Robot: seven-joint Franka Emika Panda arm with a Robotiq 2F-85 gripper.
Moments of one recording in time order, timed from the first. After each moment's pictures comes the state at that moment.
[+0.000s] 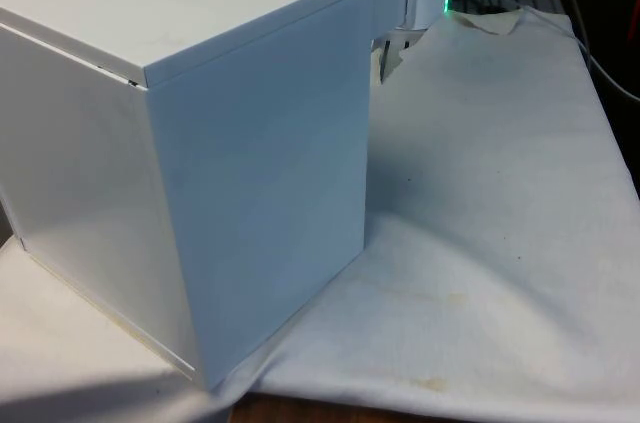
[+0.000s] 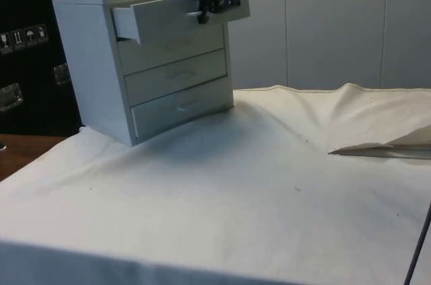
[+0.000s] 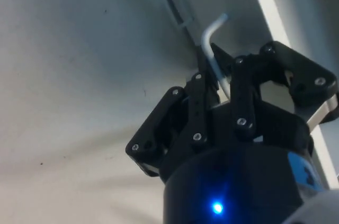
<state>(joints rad) 0.38 -0.28 -0.63 -2.56 -0.91 2.92 -0.54</state>
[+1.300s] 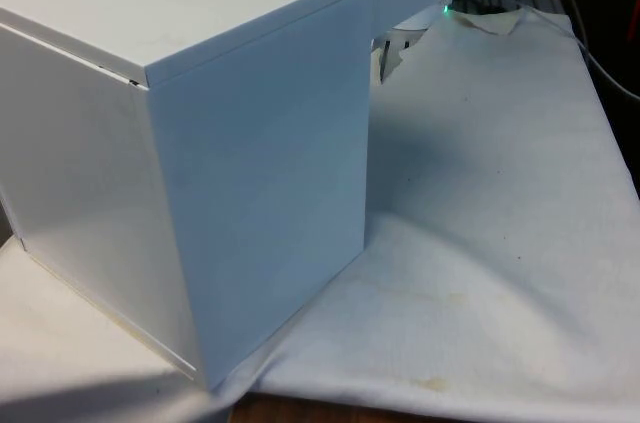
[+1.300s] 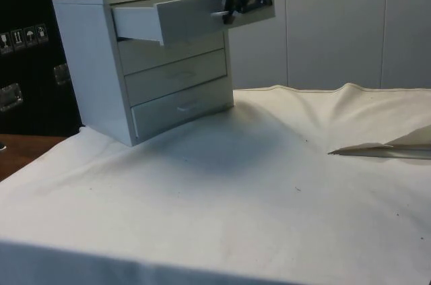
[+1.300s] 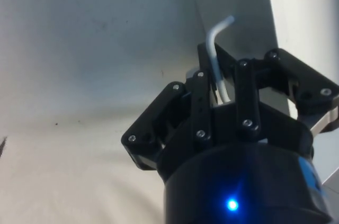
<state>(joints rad) 0.38 -0.56 -0.62 -2.77 -1.12 2.84 -0.39</state>
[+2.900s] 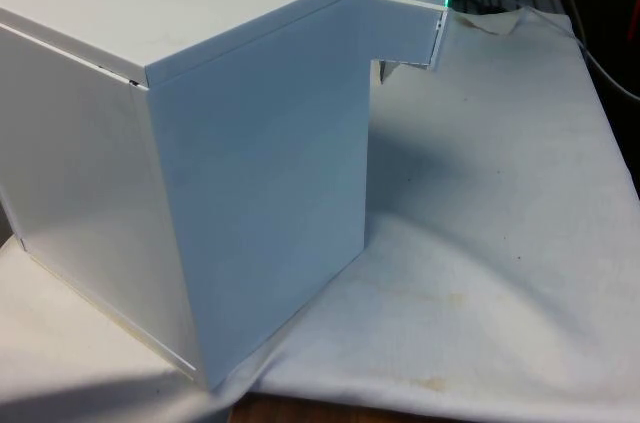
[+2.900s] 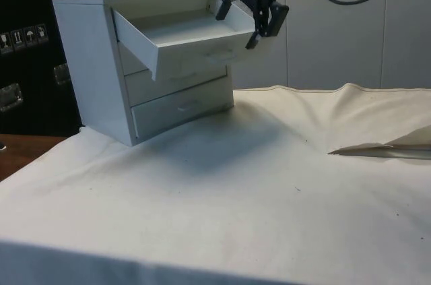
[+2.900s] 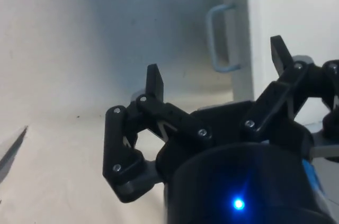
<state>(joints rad) 0.39 -0.53 -0.57 -2.82 -1.13 2.85 -0.32</state>
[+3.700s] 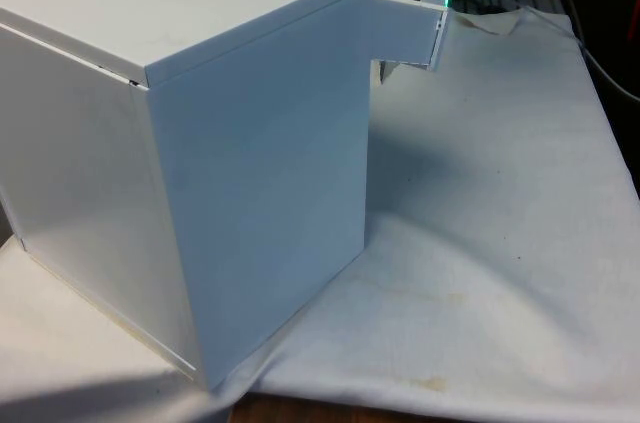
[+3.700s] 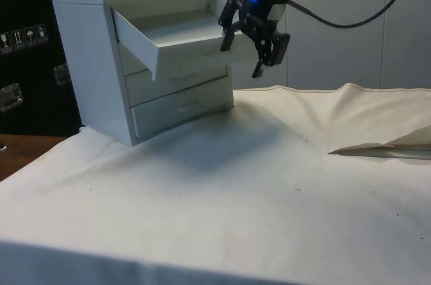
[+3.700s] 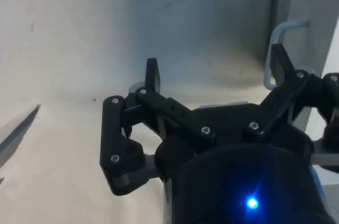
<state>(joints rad) 0.39 -0.38 -0.49 -2.80 -1.13 2.82 -0.20</state>
